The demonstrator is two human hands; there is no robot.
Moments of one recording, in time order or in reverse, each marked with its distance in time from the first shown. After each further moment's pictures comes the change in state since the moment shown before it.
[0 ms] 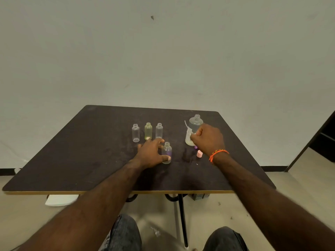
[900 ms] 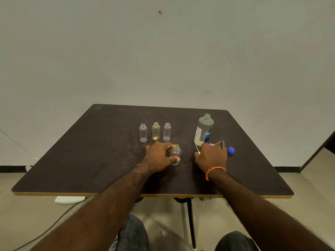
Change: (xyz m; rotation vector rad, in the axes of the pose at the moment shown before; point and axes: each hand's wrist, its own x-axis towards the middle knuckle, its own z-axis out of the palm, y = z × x) left_hand 0.000 -0.008 0.007 -0.056 0.026 0.048; right_hand -0.009 0.030 0.082 -0.522 -0.087 0.008
